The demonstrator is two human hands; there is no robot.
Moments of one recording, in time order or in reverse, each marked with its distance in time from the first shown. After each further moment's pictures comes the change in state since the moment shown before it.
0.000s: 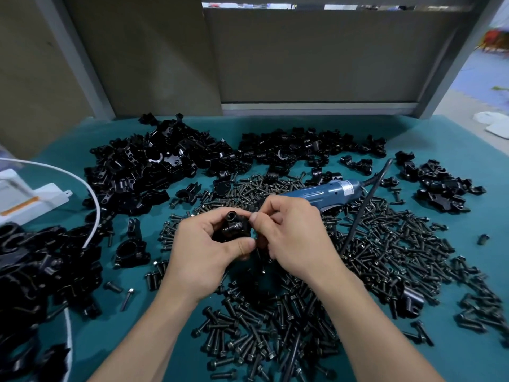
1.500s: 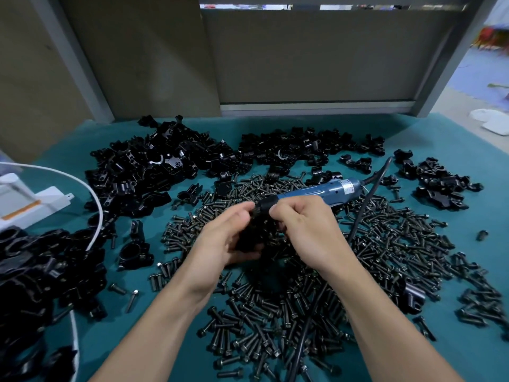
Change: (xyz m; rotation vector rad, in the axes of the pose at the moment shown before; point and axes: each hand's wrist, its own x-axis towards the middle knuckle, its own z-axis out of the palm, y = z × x) left_hand -0.002 0.004 0.001 -0.145 -0.228 -0.211; right_hand 0.000 0.001 -0.016 0.080 0.029 0.011
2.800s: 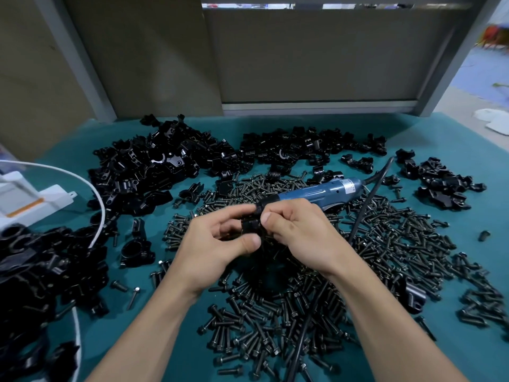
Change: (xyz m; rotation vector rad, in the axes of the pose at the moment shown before) left_hand 0.002 0.000 -0.012 0.208 0.121 0.112; right_hand 0.001 0.000 -0.003 -0.107 -0.220 -0.059
